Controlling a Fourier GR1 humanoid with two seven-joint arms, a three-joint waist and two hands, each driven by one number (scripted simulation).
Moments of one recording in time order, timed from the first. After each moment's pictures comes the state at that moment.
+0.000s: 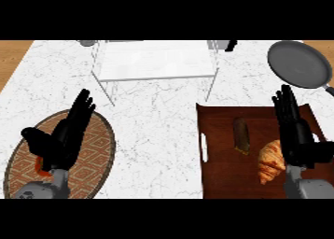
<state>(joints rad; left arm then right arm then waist) -0.08 0.25 -0.19 -1.59 0.22 0.25 0.14 -0.09 -0.21 0.05 -1.48 -0.15 -0.22 -0.15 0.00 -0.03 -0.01</state>
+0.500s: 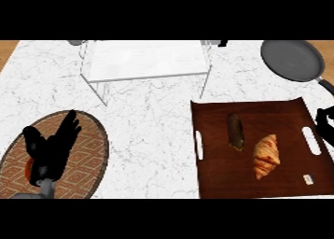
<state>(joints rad) 0.00 0.30 -0.13 -1.47 0.25 0.23 0.23 -0.02 -0.58 -0.04 -1.54 0.27 -0.40 0.07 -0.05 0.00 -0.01</state>
